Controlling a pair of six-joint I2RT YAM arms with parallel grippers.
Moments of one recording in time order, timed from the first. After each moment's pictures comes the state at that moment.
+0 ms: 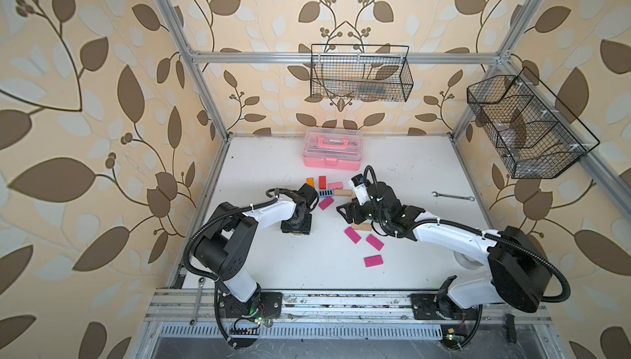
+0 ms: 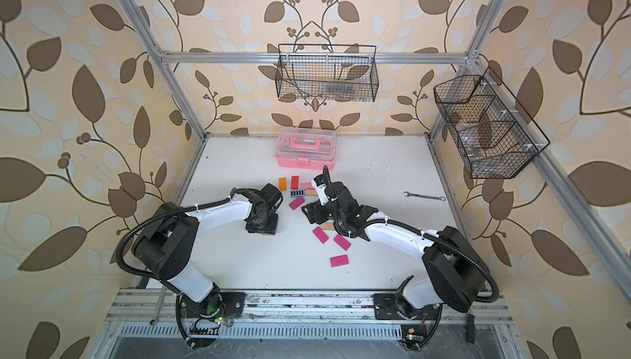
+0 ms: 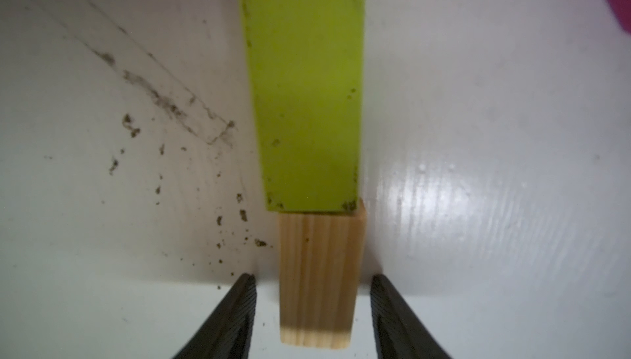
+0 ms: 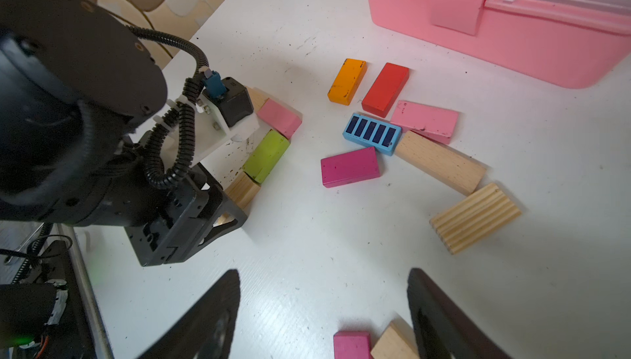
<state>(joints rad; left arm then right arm) -0.53 1.63 0.92 -0.74 -0.07 -0.49 0.72 1.43 0.80 0.01 -0.08 0.33</state>
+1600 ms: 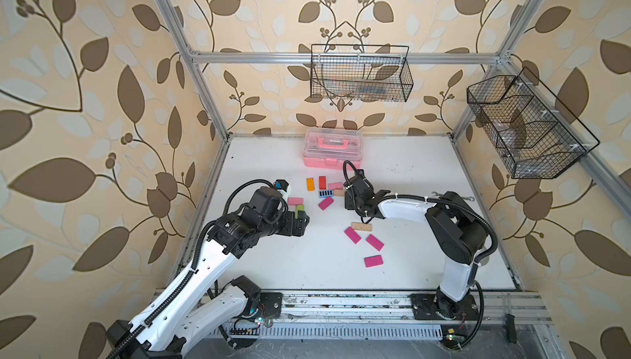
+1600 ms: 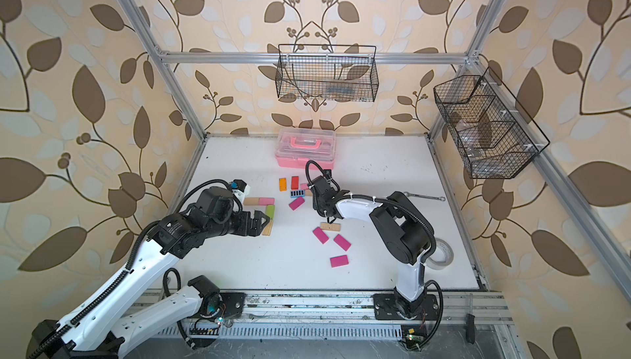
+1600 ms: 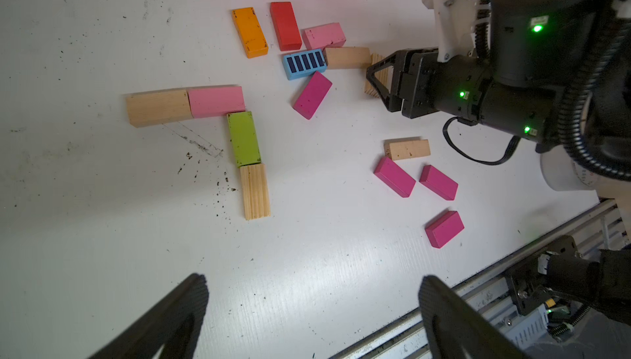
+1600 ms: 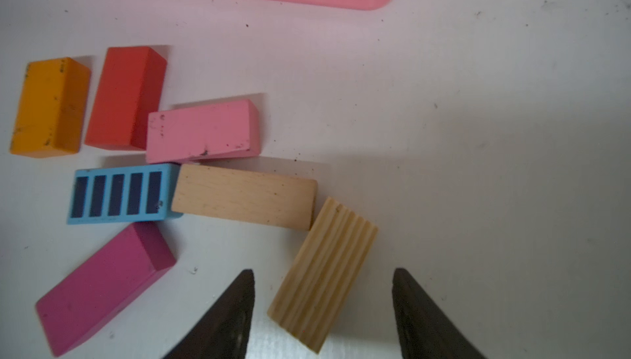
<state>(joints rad) -0.53 0.85 0.91 -0.90 0.08 -0.42 0.69 1.89 1.10 -0.18 0.39 0.60</state>
